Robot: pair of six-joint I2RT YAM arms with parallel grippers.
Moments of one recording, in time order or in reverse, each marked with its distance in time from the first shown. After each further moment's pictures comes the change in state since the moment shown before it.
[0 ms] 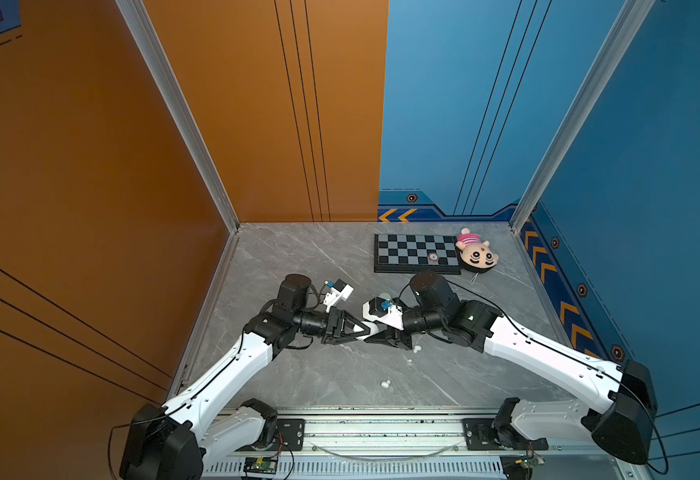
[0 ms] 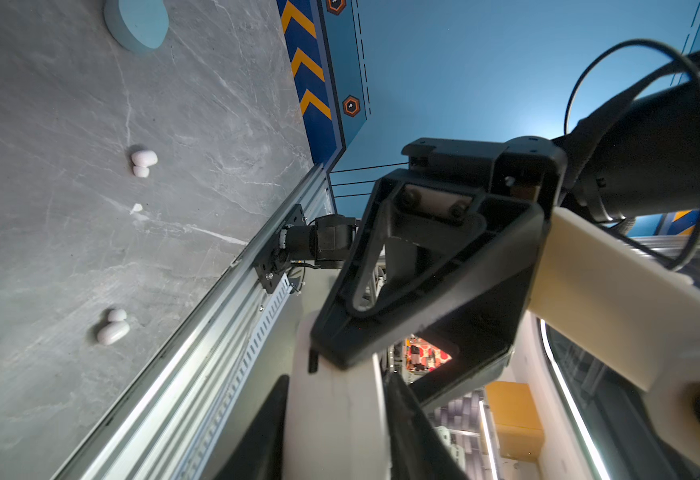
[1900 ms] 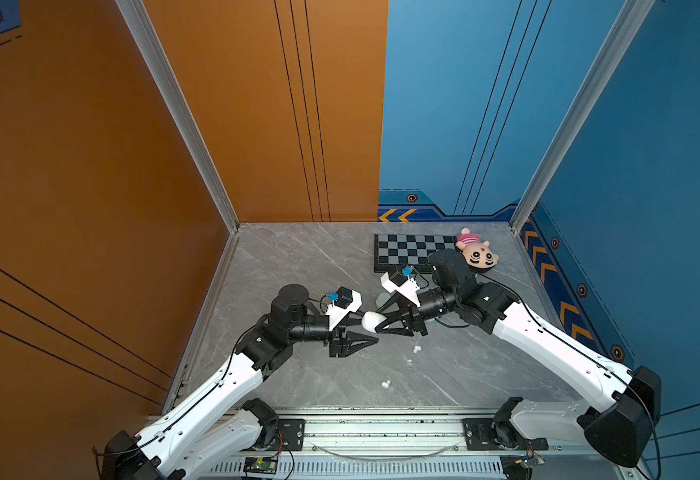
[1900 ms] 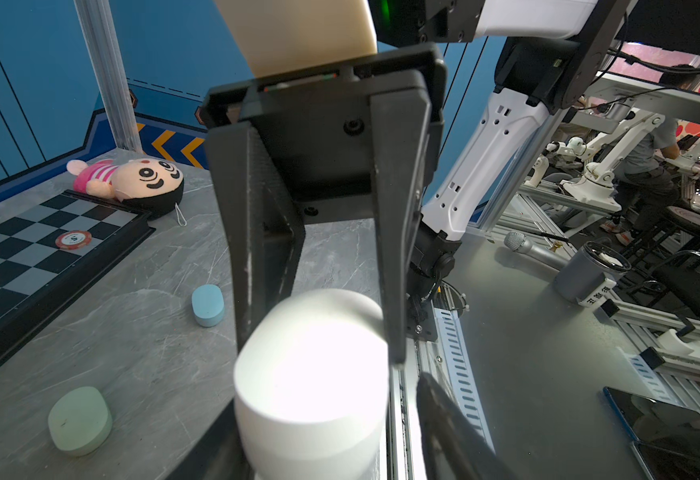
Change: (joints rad) left arm -0.163 -0.170 -0.032 0.159 -0.263 0.847; right arm -0.183 0.004 0.109 -0.106 -0.407 0.283
